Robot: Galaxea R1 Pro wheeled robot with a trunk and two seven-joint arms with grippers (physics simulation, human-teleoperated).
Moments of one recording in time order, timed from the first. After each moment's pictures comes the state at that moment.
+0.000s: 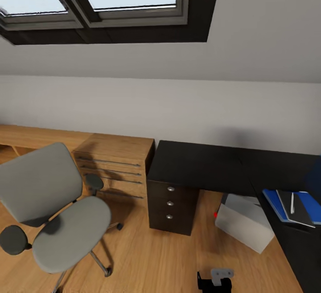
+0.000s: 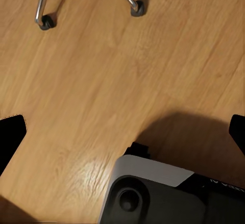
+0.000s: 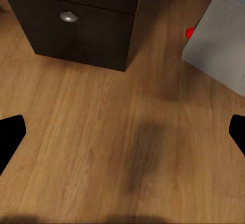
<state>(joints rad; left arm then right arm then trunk) -0.27 0.04 -0.81 -0.39 0.94 -0.08 0.53 -0.45 0.07 0.23 0.00 -0.12 -0.53 -0.18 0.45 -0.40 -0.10</state>
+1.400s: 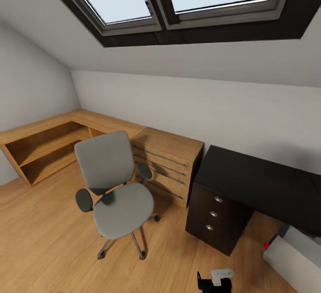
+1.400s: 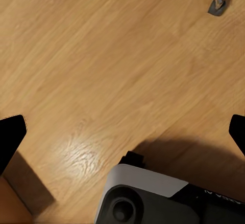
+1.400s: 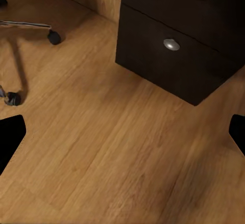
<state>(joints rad) -0.27 0.03 -0.81 -0.39 0.94 -0.13 0.53 -0.45 0.07 0.23 0.00 -0.12 -0.53 -0.18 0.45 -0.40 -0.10</state>
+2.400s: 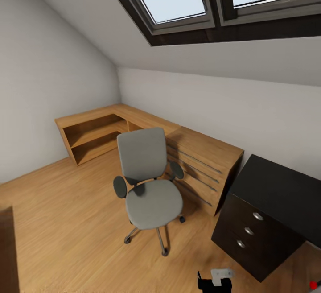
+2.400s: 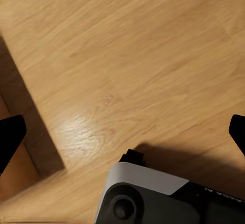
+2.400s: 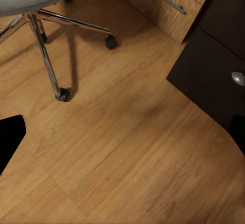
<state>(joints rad) -0.27 0.03 -0.81 -0.39 0.94 -0.13 0.53 -0.45 0.07 0.23 0.00 -0.12 -0.53 -0.18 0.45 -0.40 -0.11</state>
